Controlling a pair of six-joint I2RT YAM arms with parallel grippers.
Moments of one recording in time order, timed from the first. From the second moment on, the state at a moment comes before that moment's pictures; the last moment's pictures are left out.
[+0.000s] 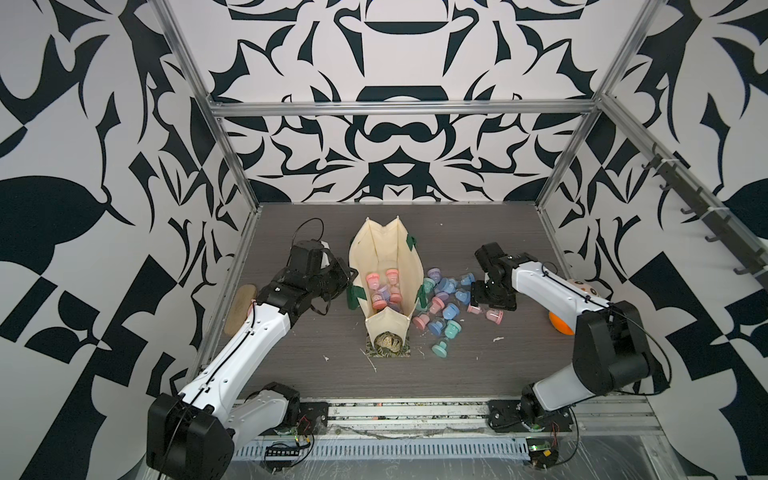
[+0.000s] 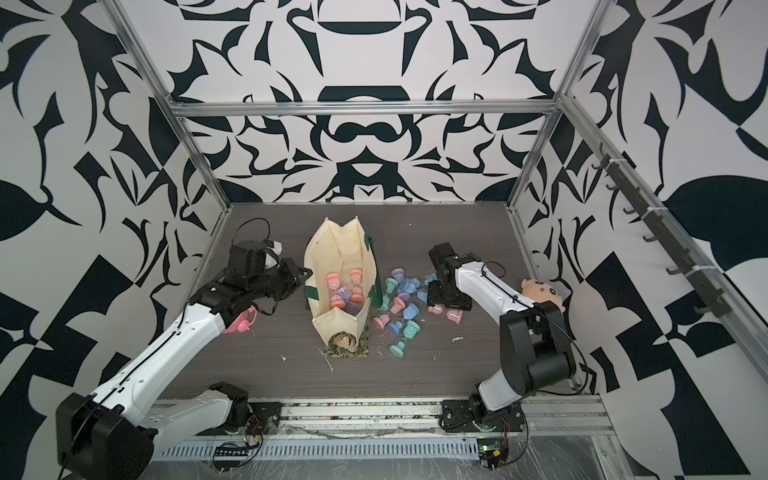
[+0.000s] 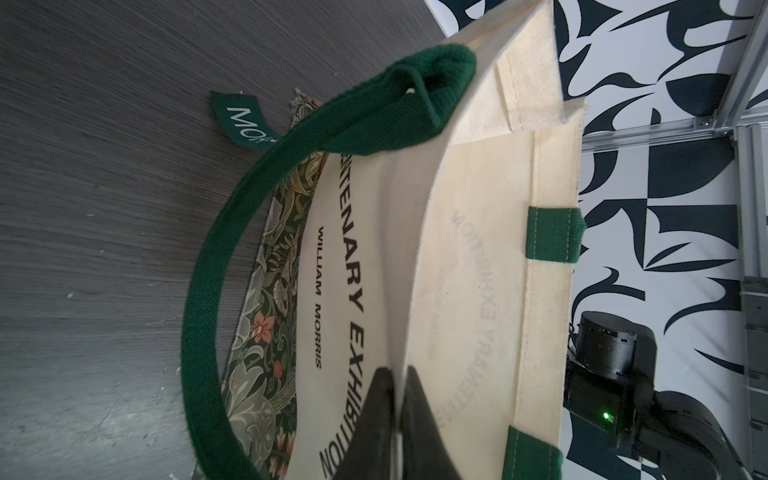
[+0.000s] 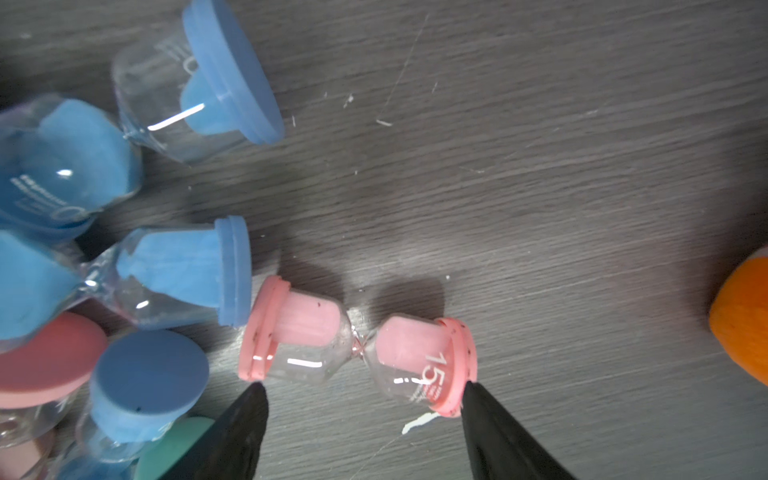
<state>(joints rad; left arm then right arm) -0.38 1.10 0.89 -0.44 0.34 -0.97 0.29 1.54 1.03 -0.91 0.11 0.46</state>
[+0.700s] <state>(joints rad) -0.38 1.10 0.89 -0.44 0.34 -0.97 0.28 1.55 1.00 -0.88 0.10 0.43</state>
